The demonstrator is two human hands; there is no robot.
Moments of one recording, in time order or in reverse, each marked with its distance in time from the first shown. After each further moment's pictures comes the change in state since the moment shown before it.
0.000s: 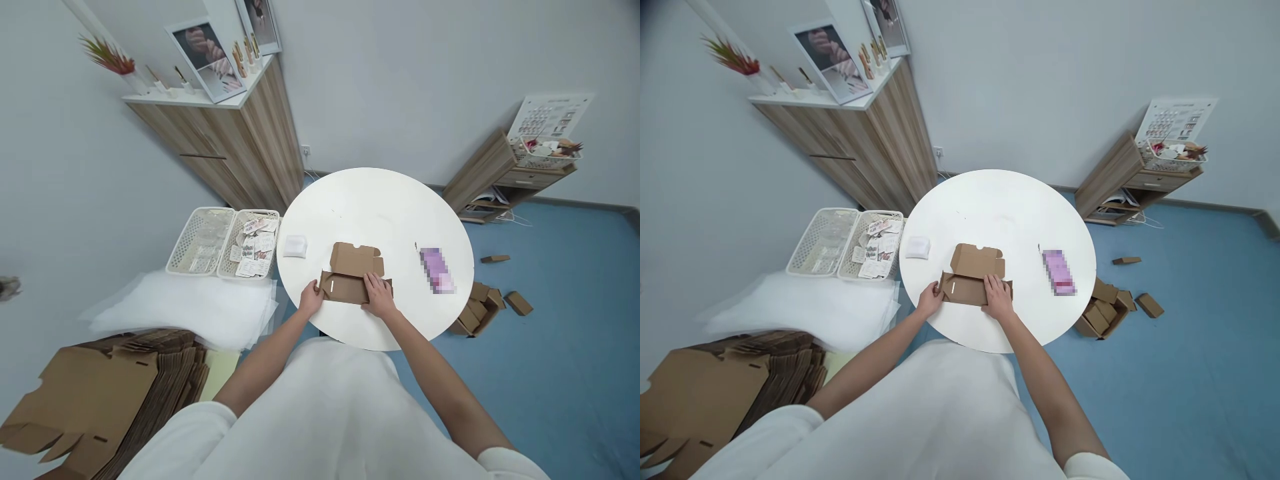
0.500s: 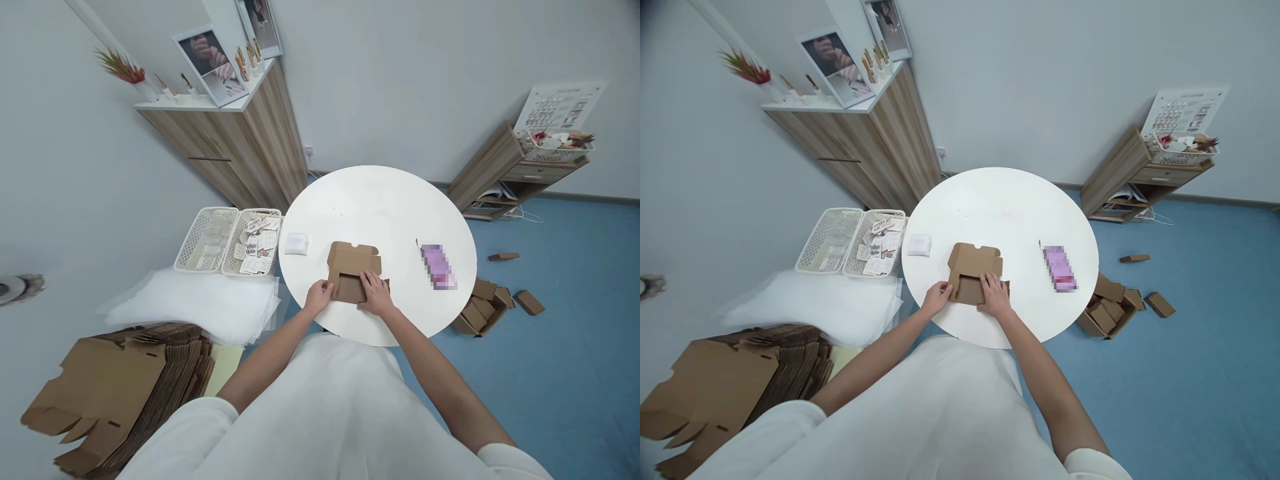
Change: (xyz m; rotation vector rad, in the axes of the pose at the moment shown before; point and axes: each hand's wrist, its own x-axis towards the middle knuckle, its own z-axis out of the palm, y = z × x) left_hand -0.016 0.028 0.005 0.073 -0.064 0.049; right_hand -0.004 -0.008 0.000 0.070 0.002 -0.051
